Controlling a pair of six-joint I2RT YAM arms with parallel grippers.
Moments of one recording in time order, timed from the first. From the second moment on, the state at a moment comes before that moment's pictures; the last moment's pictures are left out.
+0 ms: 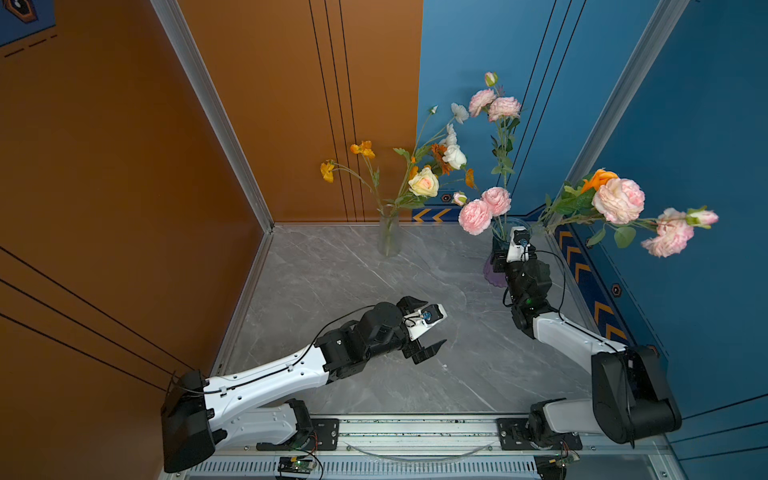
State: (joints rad) left arm -1.02 1.14 0.83 -0.06 0.00 0.25; right arm 0.16 1.45 0.69 0.85 0.22 -0.12
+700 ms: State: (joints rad) left arm -0.89 1.31 0.89 -0.04 0.08 0.25; right arm 0.02 2.05 1.09 1.08 0.19 0.00
